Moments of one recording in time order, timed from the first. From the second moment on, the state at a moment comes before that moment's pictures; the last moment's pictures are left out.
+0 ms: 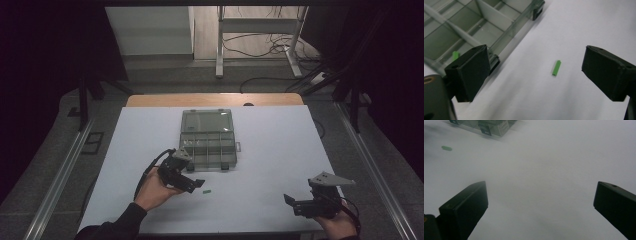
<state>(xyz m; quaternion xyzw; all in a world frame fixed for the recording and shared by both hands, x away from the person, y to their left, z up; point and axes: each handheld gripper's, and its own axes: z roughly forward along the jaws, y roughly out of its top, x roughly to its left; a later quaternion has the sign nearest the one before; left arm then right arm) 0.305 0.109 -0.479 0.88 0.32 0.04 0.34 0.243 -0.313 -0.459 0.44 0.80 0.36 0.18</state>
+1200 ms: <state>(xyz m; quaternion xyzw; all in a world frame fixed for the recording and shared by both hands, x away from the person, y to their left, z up) 0.300 0.062 -0.513 0.94 0.24 0.02 0.23 0.244 -0.312 -0.460 0.44 0.81 0.35 0.17</state>
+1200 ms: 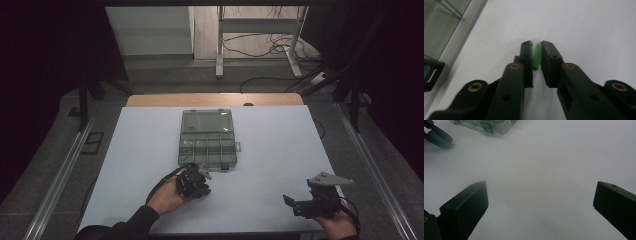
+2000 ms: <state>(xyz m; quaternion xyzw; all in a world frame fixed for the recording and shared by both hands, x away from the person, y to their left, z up) 0.304 0.071 -0.495 0.93 0.26 0.00 0.27 0.244 -0.312 -0.460 0.44 0.81 0.35 0.17</state>
